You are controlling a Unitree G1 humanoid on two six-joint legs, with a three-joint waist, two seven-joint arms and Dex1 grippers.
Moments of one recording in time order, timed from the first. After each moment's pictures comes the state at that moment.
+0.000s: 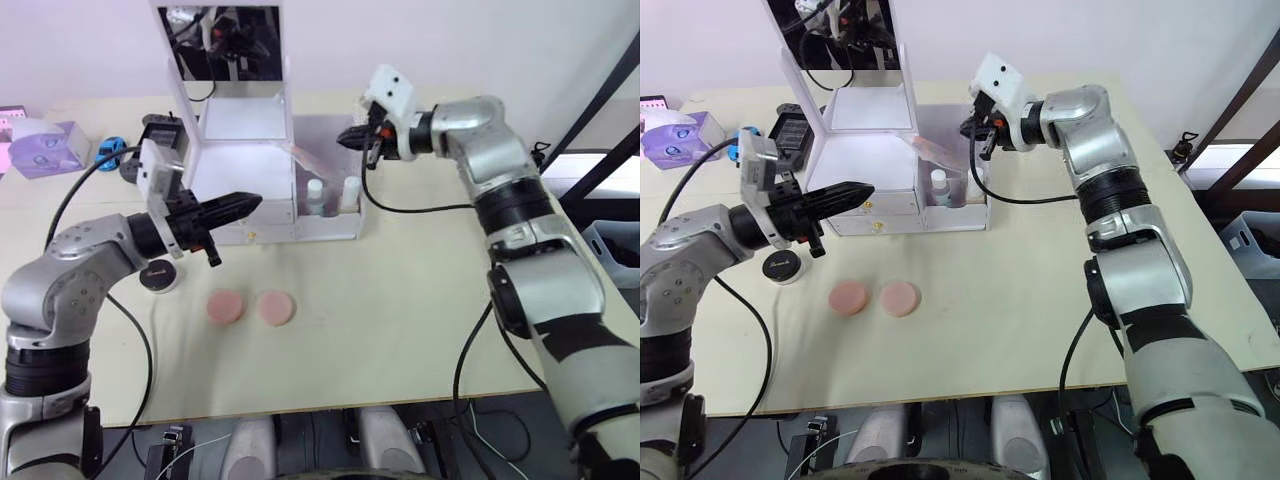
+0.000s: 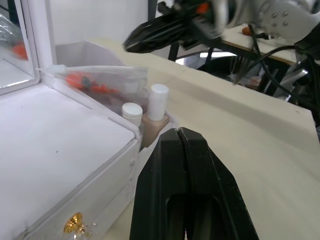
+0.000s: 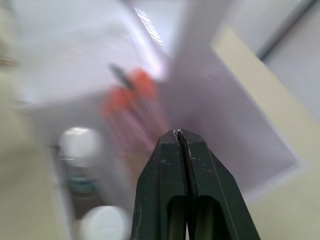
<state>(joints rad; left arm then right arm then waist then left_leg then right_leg) -0.42 0.71 0.22 -0.29 -0.82 0.76 -0.81 -1.19 -0.50 0.23 0.50 0.11 0.39 1.22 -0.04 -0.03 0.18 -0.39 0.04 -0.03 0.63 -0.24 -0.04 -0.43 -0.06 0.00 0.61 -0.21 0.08</state>
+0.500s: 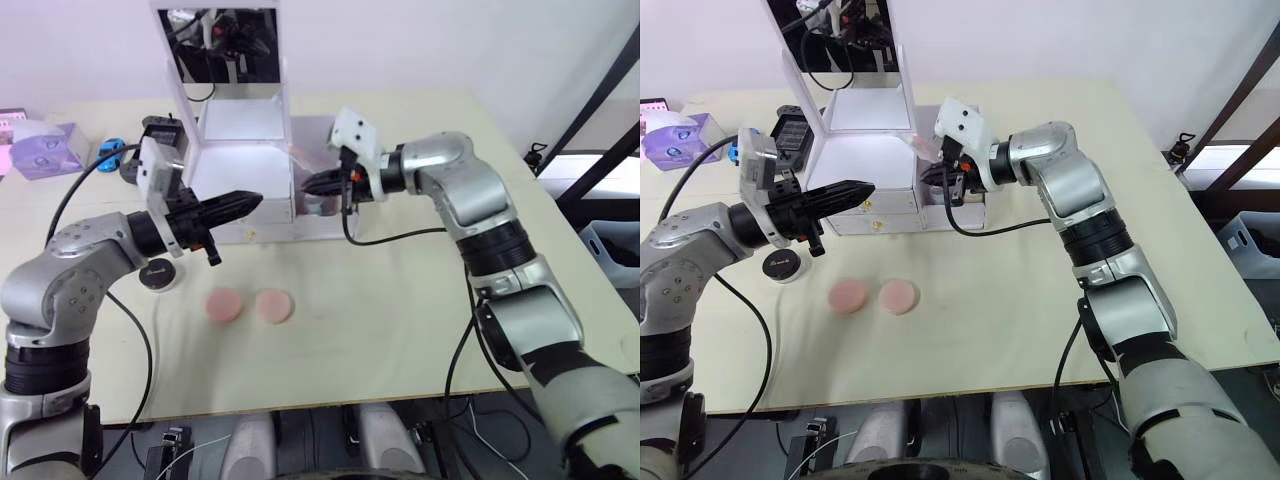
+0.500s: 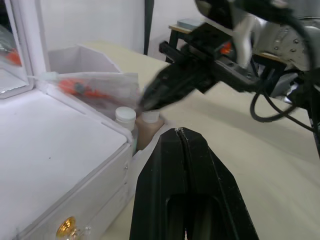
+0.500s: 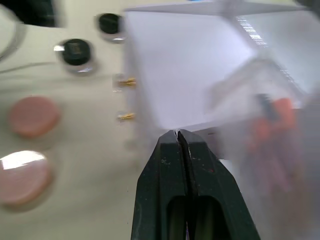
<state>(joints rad) -0.44 0.71 0.21 -0.29 -0.82 0.76 -0.82 -1.13 -0.38 0.25 0.42 0.10 0.47 0.99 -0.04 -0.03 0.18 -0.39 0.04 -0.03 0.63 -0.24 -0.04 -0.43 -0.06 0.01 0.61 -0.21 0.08</state>
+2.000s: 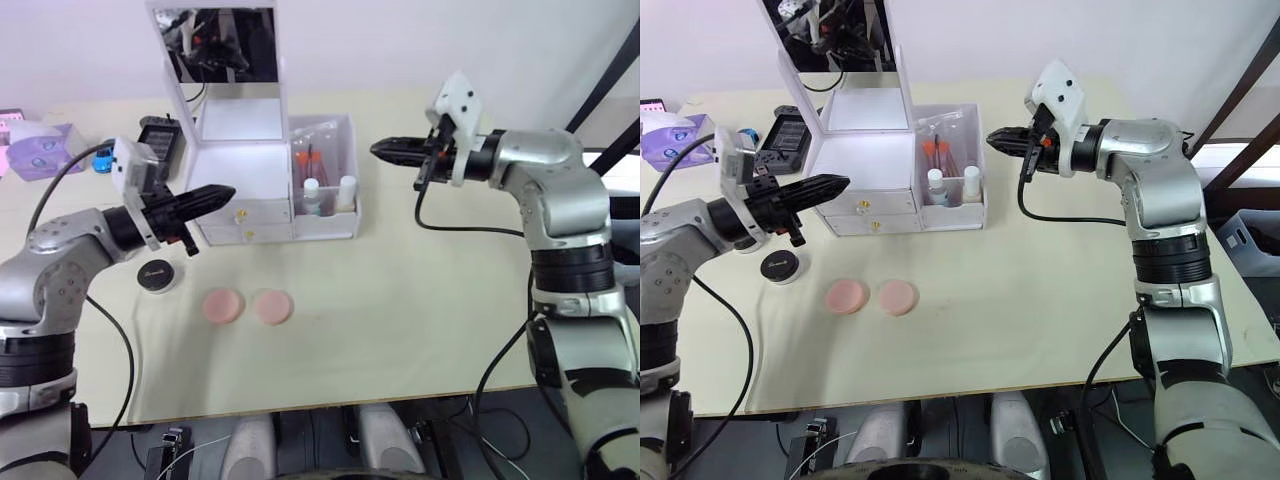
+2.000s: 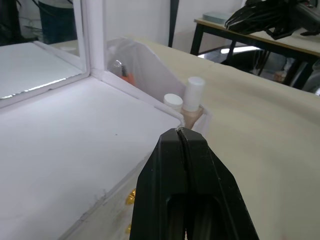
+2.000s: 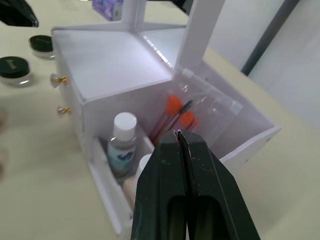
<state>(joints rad) -0.45 0.75 0.23 -0.12 -0.73 0.64 -0.89 -0.93 -0.57 0.04 0.11 0.20 0.53 1.00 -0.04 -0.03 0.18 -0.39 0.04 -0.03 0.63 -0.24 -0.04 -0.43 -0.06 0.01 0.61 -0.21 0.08</state>
